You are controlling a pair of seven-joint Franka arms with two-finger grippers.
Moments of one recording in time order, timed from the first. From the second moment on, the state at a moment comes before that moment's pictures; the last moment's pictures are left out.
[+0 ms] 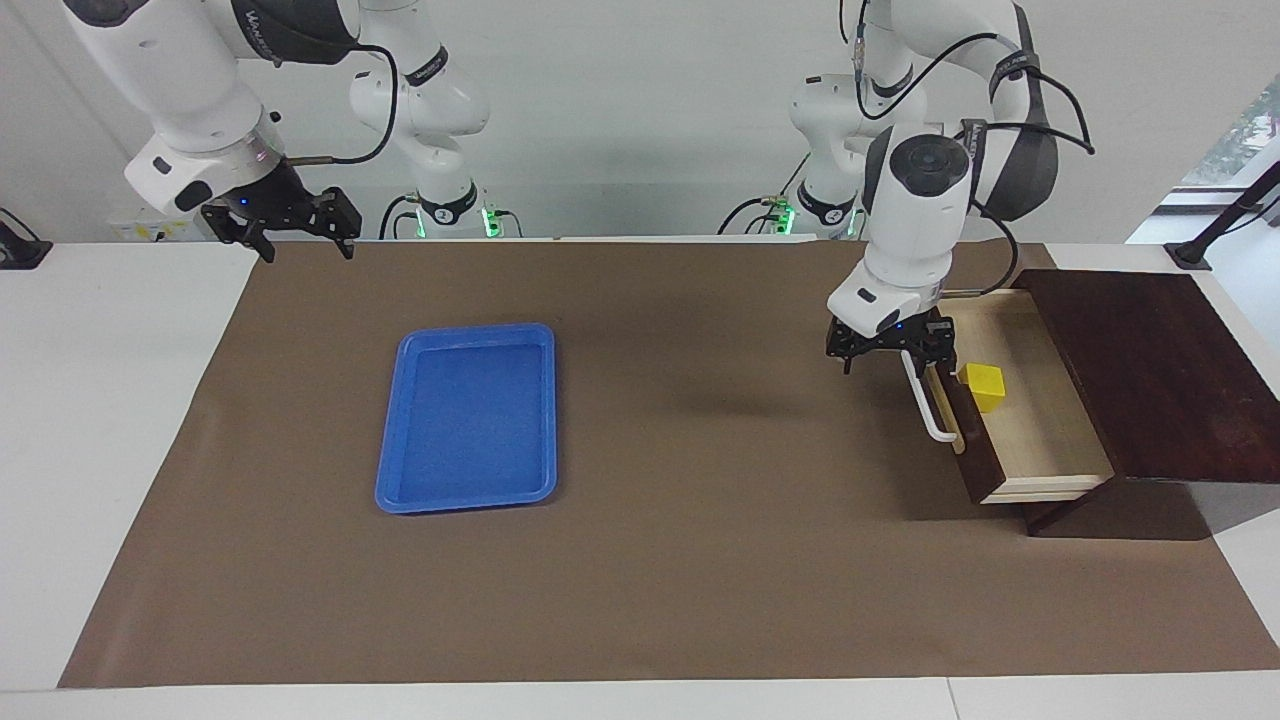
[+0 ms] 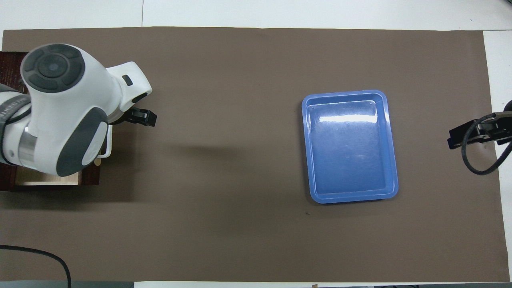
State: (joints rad) left arm -0.16 0.13 -0.17 -1.73 0.19 1.86 -0.12; right arm -0.13 0.00 0.11 -1.56 -0.03 1.40 -0.07
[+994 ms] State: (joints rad) left arm 0.13 0.06 -0.13 -1.74 0.09 1.83 -0.84; right arm -0.13 0.00 0.11 -1.56 -0.03 1.40 -0.07
